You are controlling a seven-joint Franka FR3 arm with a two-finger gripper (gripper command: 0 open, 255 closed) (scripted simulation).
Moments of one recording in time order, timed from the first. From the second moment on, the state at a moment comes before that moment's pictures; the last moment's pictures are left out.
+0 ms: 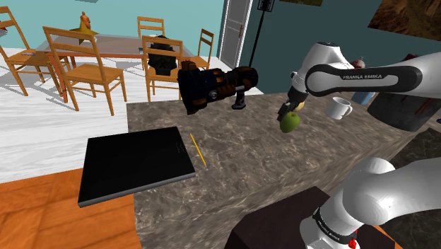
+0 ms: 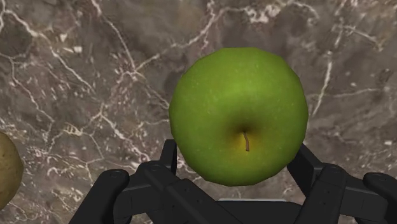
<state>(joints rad) -0.03 -0.62 -0.34 -2.57 -0.27 2.12 -0.19</state>
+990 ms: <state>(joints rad) -0.03 -0.63 -0.33 -2.52 -0.26 2.05 -0.19</state>
